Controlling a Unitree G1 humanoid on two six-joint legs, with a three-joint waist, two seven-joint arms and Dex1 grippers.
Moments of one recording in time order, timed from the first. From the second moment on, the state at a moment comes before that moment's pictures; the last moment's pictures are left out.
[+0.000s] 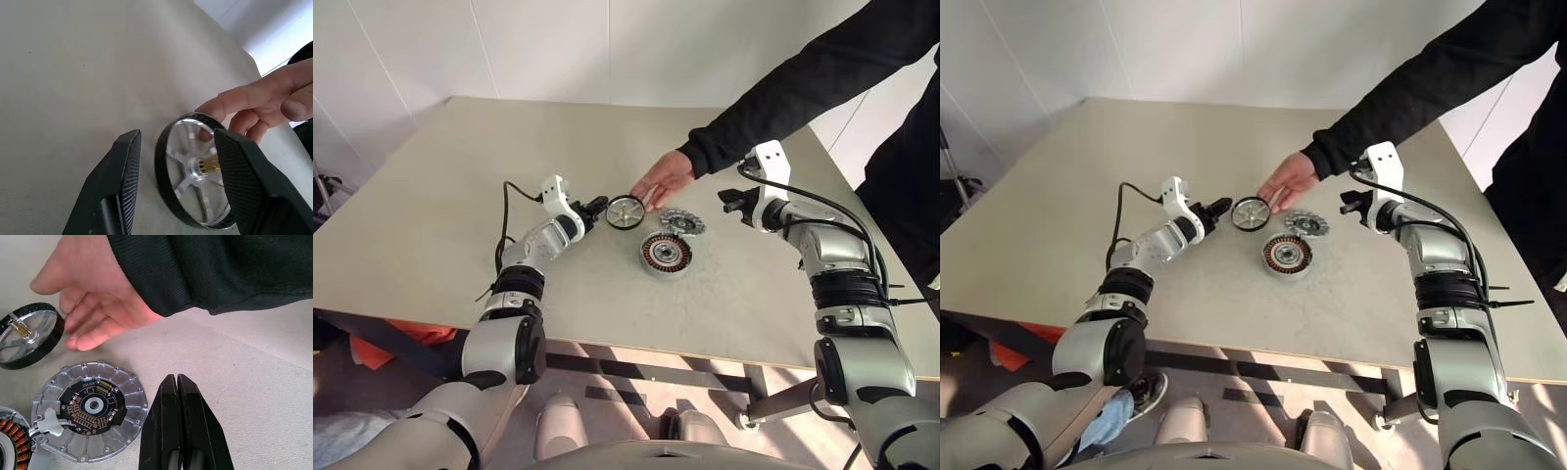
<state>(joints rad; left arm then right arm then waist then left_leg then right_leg) -0.85 0.04 0.33 0.87 -0.42 0.44 -0.39 -0.70 -0.50 -0.08 0.46 0.17 0.55 0.61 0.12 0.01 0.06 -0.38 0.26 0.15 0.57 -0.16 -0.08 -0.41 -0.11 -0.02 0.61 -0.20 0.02</state>
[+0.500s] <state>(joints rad) -0.92 0.03 0.07 1.00 -0.15 0.14 -0.45 -0.68 -0.50 -0.08 0.43 0.17 0.55 0.60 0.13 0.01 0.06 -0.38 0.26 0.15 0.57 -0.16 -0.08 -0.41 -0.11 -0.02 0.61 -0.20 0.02</state>
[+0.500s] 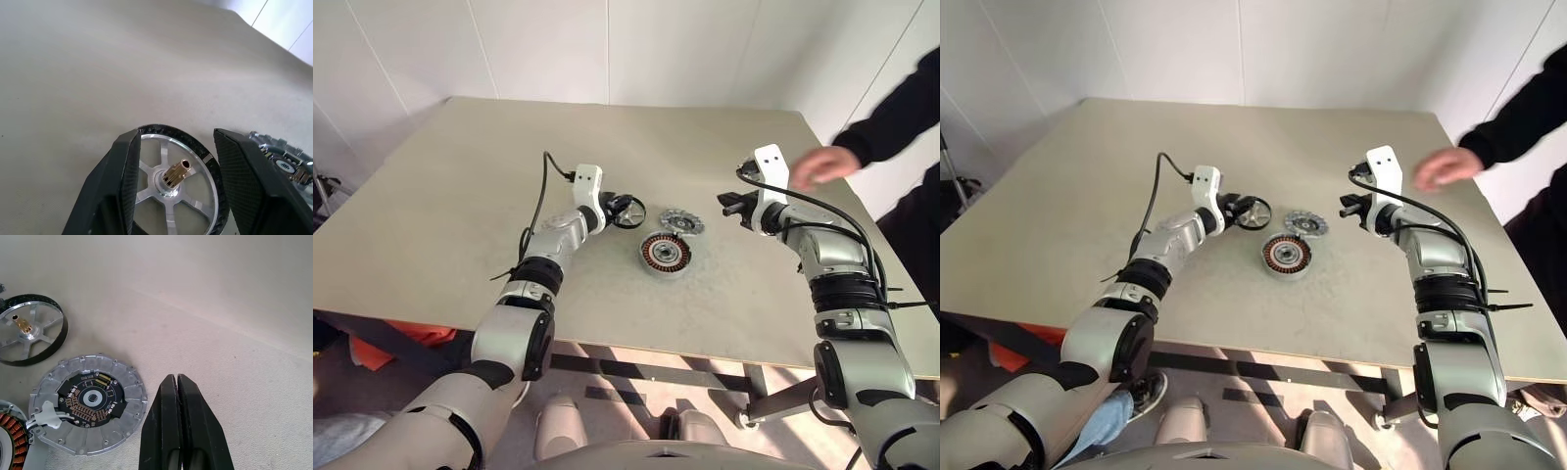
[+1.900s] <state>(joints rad) -1.03 -0.03 0.16 1.26 -0.11 0.04 -0.31 -0.65 -0.50 -0.08 0.38 0.17 0.58 0.59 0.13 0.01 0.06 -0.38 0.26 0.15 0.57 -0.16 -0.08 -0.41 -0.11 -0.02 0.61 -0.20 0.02</state>
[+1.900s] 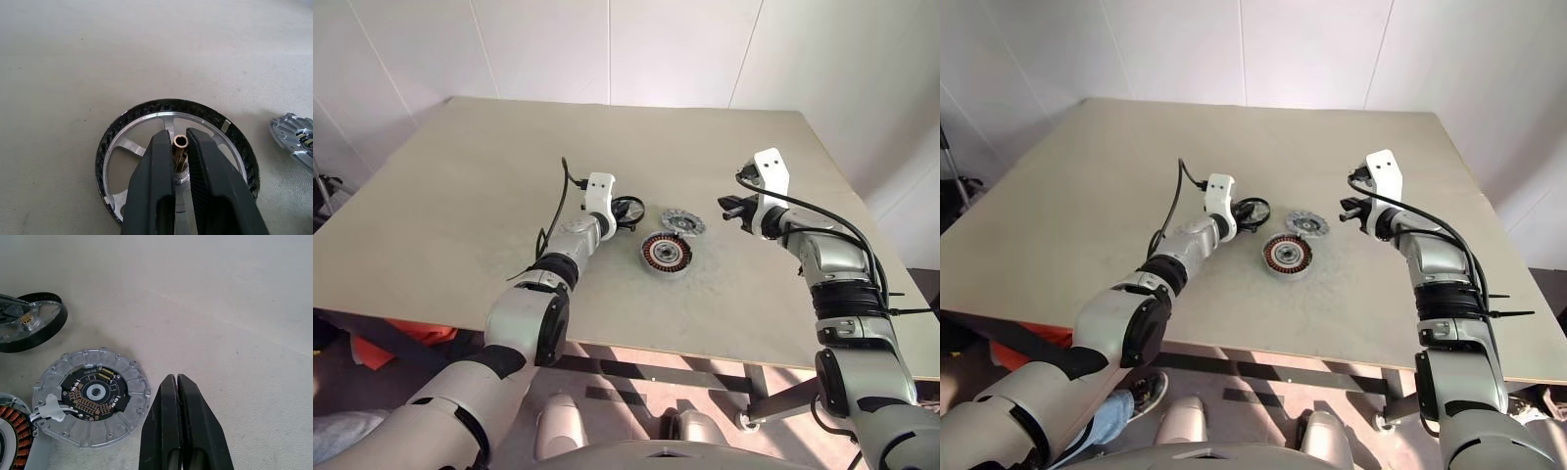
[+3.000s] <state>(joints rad) -0.92 -0.11 0.89 1.08 -1.09 1.00 -0.56 -0.47 -0.34 -0.24 -0.03 0.55 0.67 0.67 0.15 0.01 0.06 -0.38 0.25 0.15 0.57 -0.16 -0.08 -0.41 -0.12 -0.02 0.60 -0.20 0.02</state>
